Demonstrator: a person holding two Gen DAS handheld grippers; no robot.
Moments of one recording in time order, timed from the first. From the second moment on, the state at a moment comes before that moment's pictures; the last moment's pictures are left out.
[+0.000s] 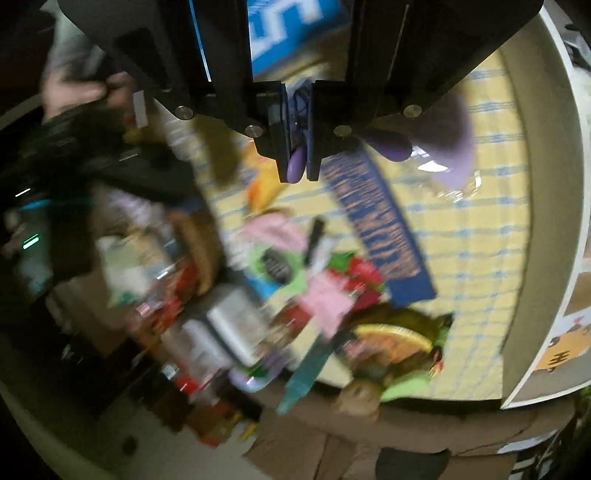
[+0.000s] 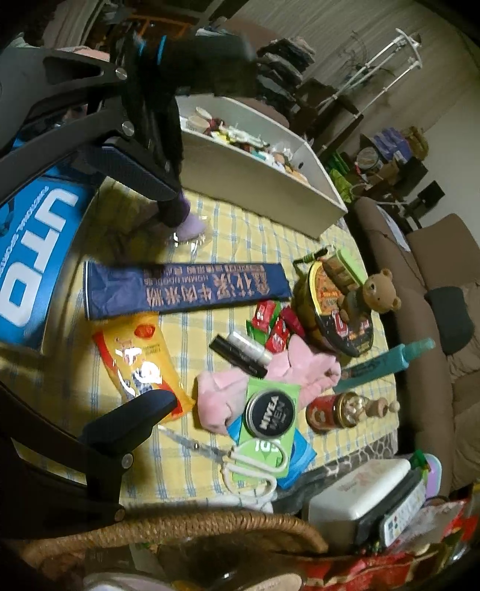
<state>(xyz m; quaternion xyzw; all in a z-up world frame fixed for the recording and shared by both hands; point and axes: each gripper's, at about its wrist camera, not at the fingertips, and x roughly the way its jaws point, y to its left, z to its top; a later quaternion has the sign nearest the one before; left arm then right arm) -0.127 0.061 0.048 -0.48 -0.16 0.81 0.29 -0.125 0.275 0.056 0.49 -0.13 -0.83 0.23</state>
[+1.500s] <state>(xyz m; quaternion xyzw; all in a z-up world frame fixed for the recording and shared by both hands) -0.115 -0.117 0.133 -0.37 -0.33 0.83 0.26 -0.114 0.060 0.129 0.43 0.08 -0.79 0.42</state>
